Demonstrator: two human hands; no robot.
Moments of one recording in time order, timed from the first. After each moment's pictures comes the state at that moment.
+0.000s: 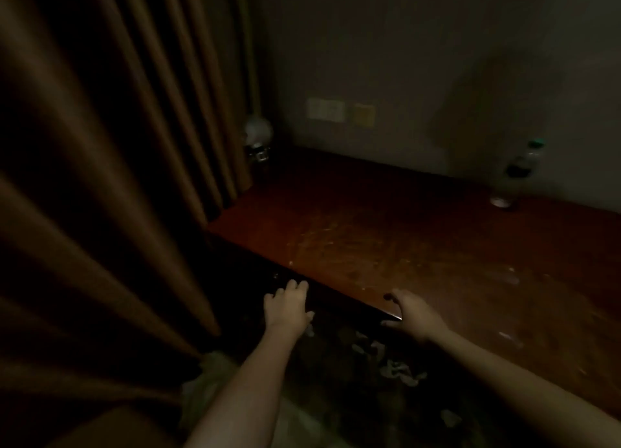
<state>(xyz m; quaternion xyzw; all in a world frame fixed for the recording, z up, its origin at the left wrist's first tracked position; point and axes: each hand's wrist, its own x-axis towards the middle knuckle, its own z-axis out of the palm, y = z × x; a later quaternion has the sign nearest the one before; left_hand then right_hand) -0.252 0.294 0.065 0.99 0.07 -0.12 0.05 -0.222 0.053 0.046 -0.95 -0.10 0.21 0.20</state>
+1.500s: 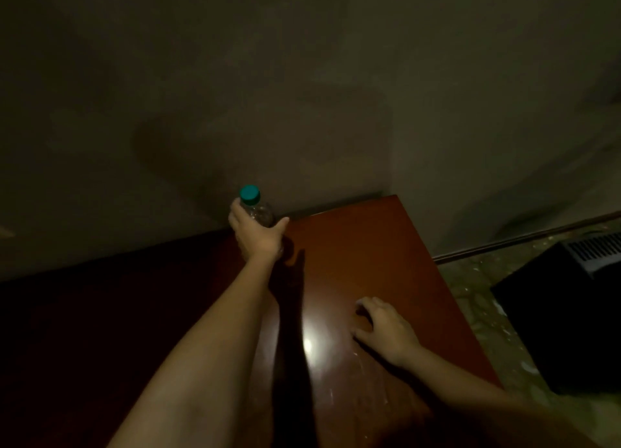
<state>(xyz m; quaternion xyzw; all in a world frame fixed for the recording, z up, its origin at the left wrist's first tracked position) 0.199 -0.243 0.052 0.88 0.03 -0.05 0.46 -0.018 -0.341 -0.029 -0.91 0.25 0.11 0.32</state>
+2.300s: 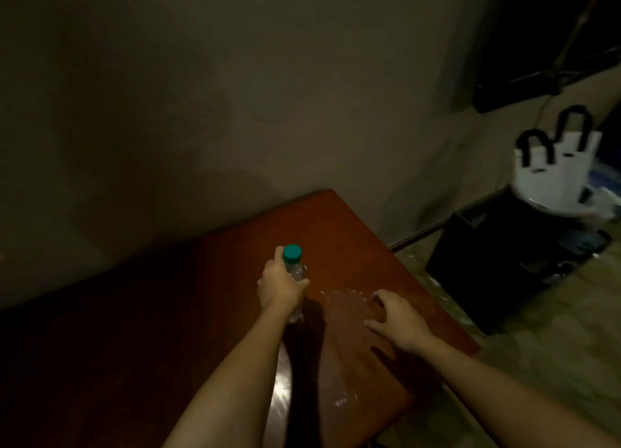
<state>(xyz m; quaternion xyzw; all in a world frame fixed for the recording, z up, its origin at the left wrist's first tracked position) 0.005 -0.149 0.064 0.91 -0.23 -0.16 0.29 -0.185 -0.256 0.019 -0.87 0.40 0.03 0.28</state>
